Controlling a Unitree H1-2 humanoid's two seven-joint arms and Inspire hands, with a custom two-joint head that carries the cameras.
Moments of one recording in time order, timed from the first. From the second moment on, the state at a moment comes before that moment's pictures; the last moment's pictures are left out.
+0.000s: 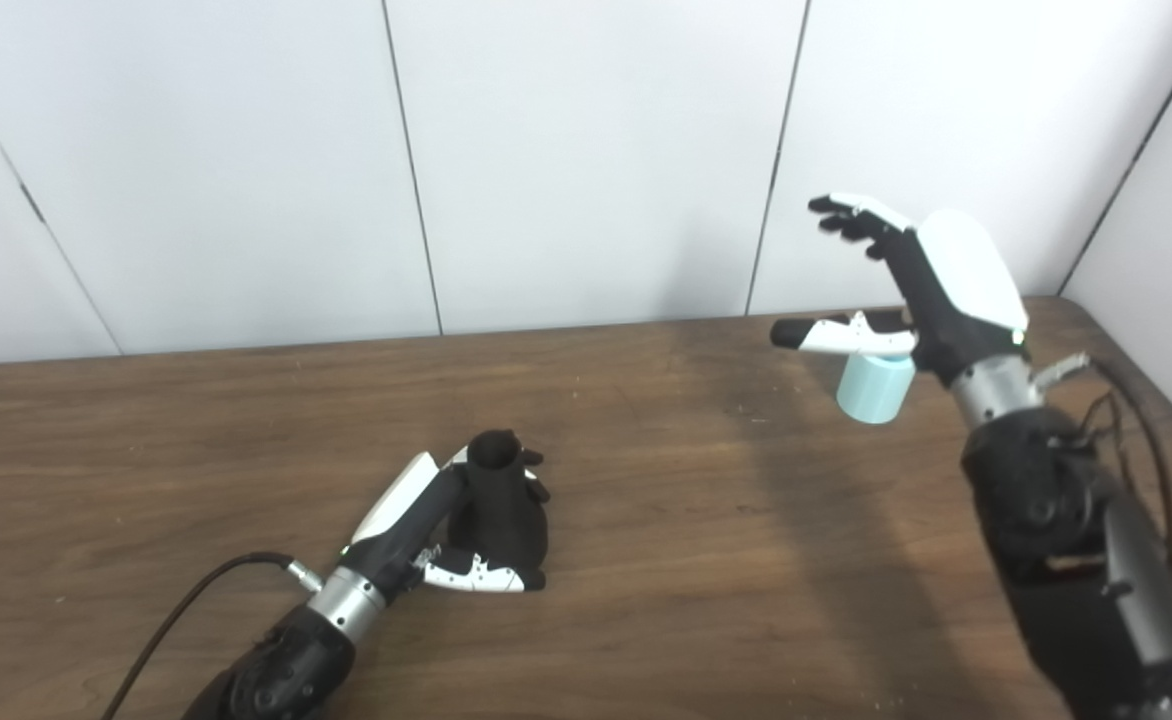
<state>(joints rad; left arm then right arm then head) -0.33 0.17 -0.39 0.26 0.43 -0.22 -0.08 -0.40 -0.58 -0.04 -0.19 -0.54 0.20 0.12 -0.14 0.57</state>
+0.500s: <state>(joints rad) -0.33 0.16 -0.40 0.27 0.44 -0.22 -0.07 -0.55 -0.76 0.07 0.00 -0.63 0.27 0.36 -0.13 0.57</state>
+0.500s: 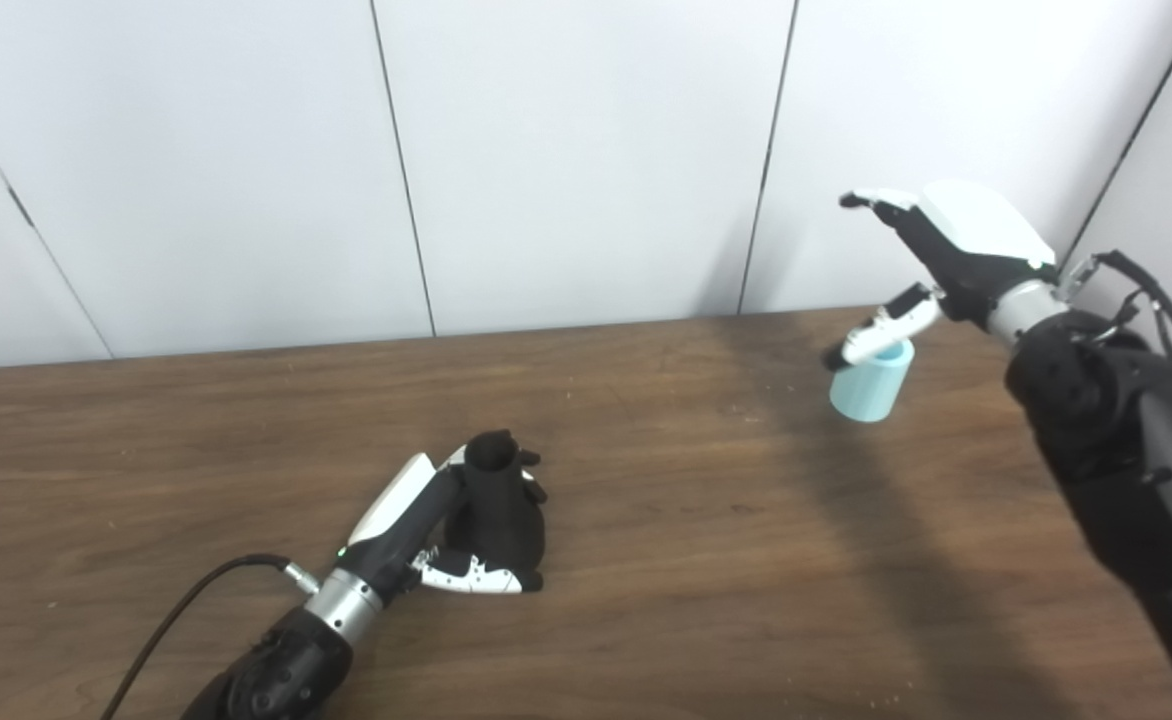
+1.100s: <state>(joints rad) -0.34 0.16 -0.40 0.26 0.44 -0.21 -0.07 -0.71 -0.76 0.25 0.21 -0.78 0.30 0.49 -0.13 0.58</state>
